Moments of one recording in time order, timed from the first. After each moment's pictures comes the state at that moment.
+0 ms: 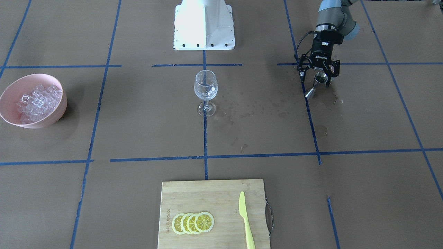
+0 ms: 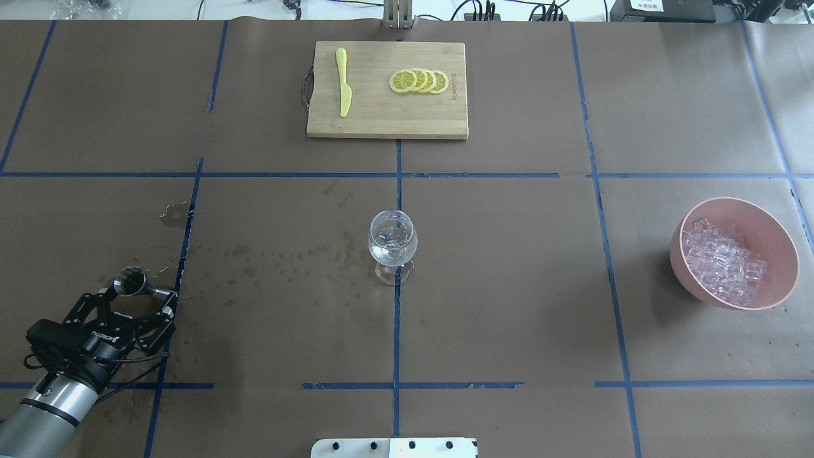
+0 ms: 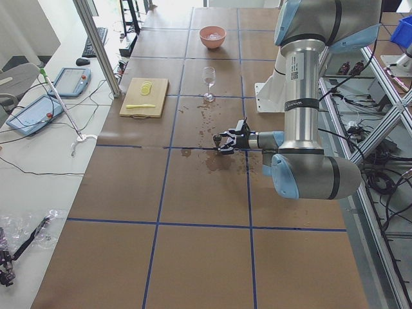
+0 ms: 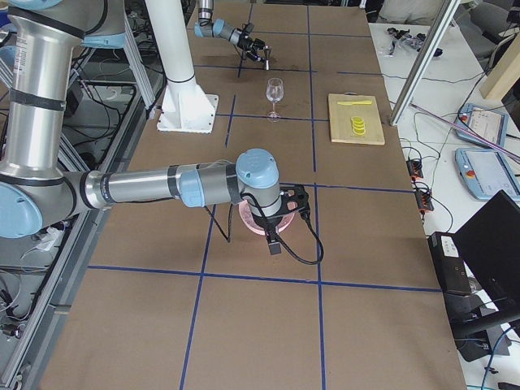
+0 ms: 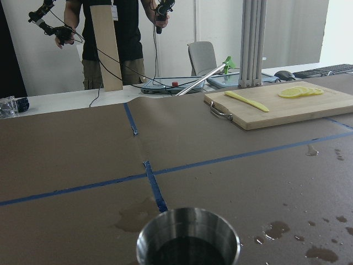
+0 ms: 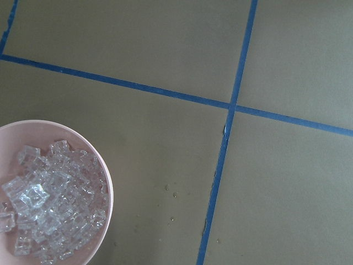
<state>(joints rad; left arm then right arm) 0.01 -1.42 -1.61 -3.02 -0.45 -0.92 1.58 -1.80 1.94 -1.52 2.36 -0.08</state>
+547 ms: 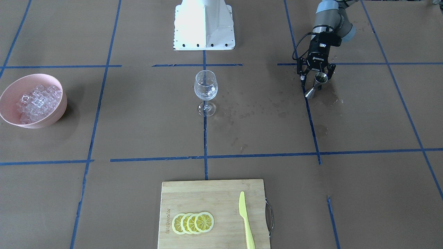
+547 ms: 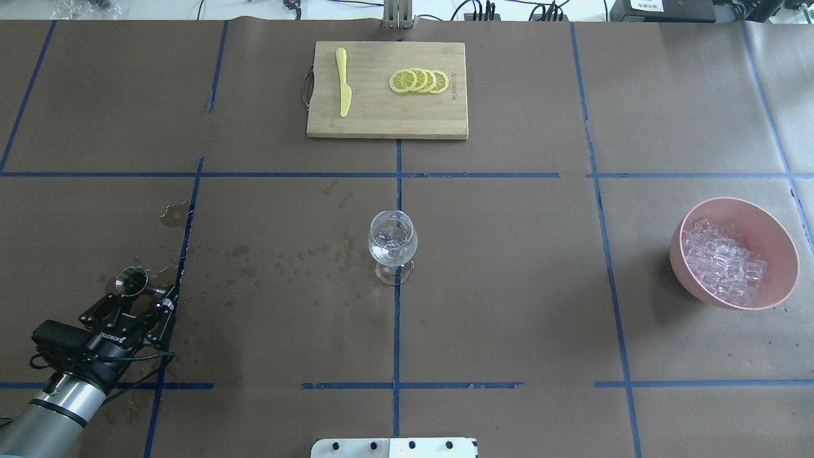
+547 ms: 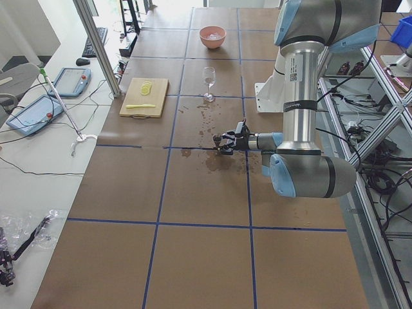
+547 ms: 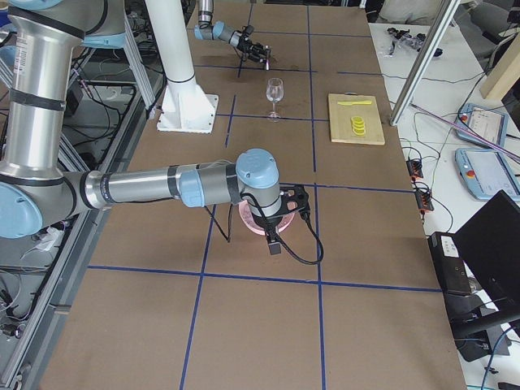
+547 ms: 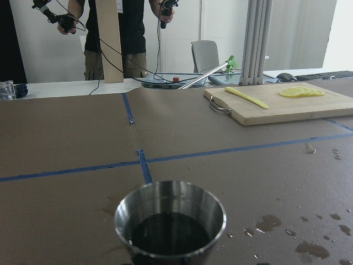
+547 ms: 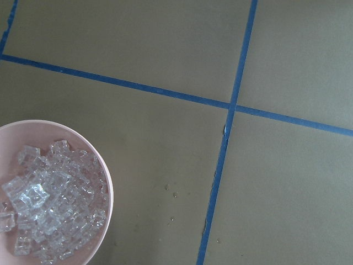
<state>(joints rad) 0.01 -1.44 -1.59 -3.05 -0.45 -0.97 1.58 -1.80 1.95 -1.52 2.36 -0.08</state>
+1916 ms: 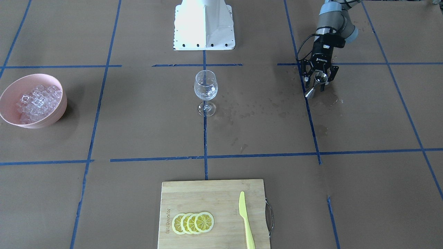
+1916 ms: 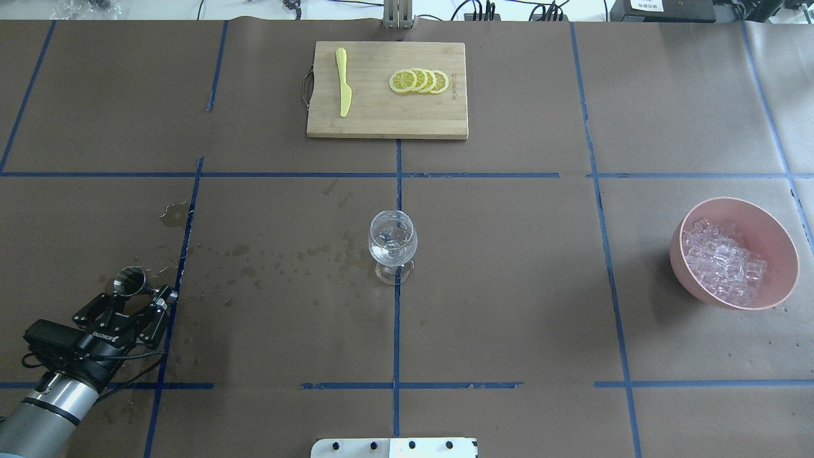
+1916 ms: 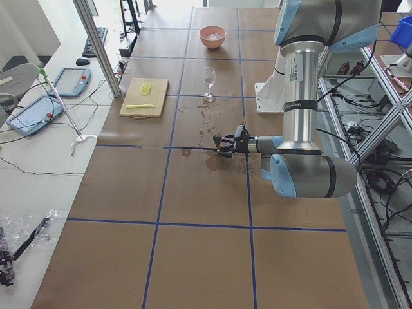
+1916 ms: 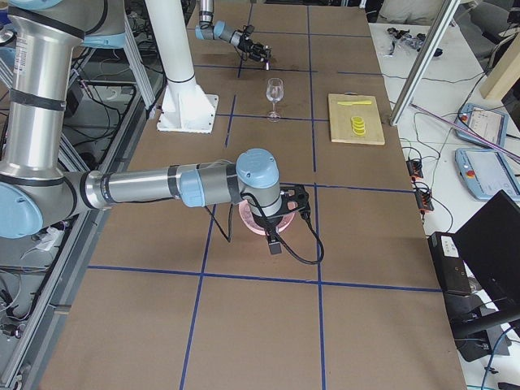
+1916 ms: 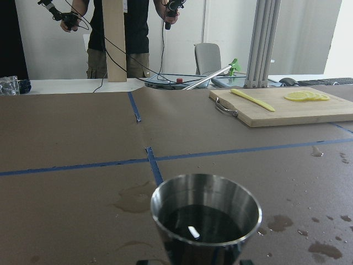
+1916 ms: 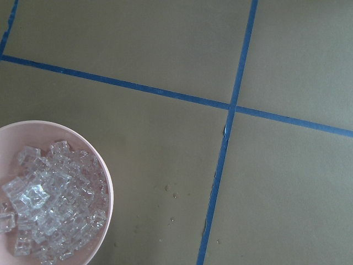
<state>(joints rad) 0.01 -1.43 -1.56 -3.10 -0.45 -0.97 1.58 -1.79 1.94 -1.52 2.36 -0.08</state>
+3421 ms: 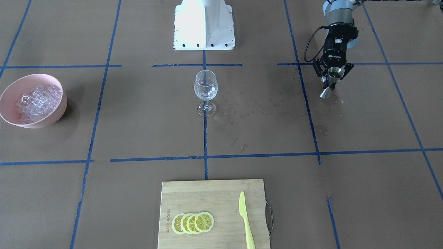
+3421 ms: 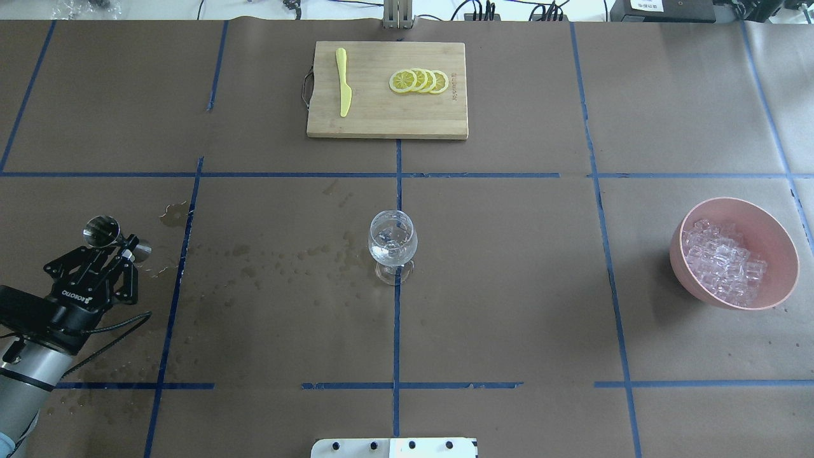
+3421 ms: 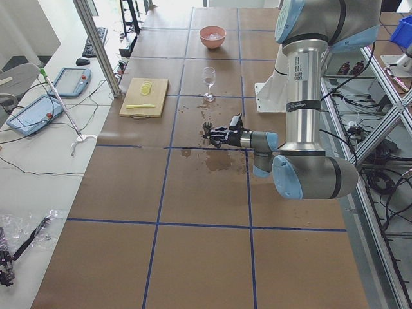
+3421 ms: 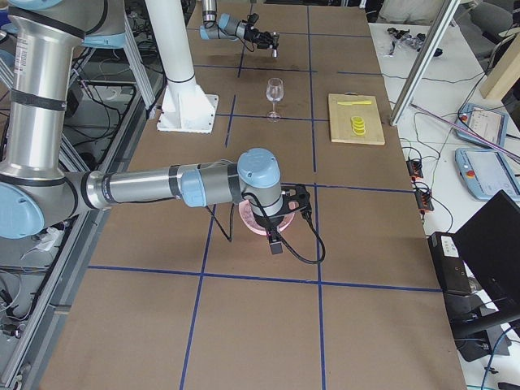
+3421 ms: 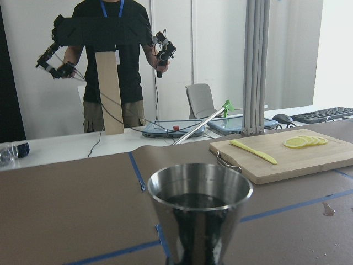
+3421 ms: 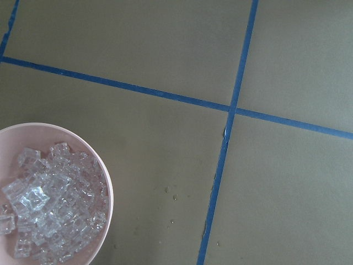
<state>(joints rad) -0.14 -1.47 -1.61 -3.37 -0.46 -0.41 1.58 -1.79 1.94 -1.52 2.36 -0.08</state>
